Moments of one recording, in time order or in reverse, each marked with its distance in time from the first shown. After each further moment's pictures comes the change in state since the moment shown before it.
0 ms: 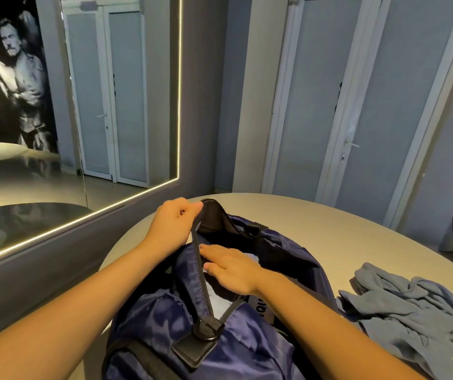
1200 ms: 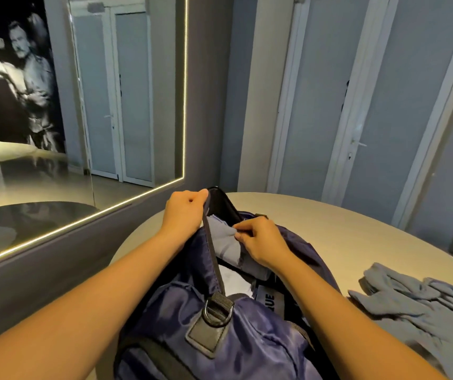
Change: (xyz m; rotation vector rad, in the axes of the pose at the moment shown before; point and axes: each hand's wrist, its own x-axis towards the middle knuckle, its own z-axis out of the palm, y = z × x) left_hand 0.013 0.013 0.009 -0.080 0.100 -0.213; right_hand 0.003 0.021 -0.030 0.288 0.422 0.221
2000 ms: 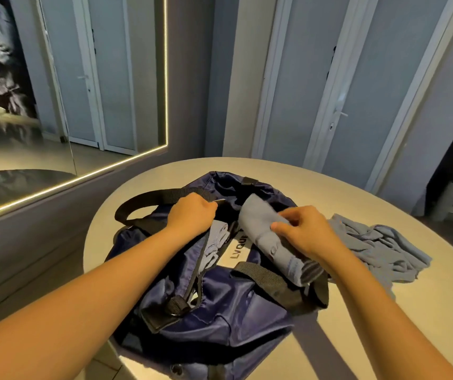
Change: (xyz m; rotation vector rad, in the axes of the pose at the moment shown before) left_hand -0.088 -0.023 0.048 0.407 -0.290 -0.041; right_hand -0.154 0.026 -0.085 -0.011 0.001 0.260
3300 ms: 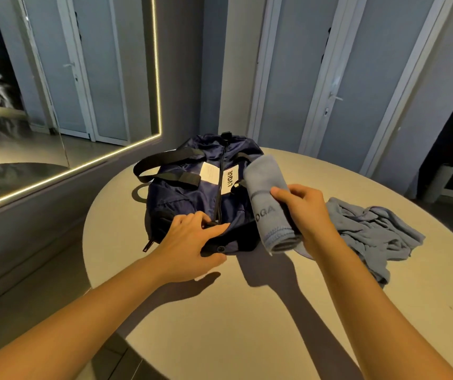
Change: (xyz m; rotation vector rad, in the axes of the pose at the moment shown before) left_hand -0.077 -0.046 0.004 0.358 -0.208 0.582; right_hand 0.002 -0.007 0.021 0.688 0.235 0.126
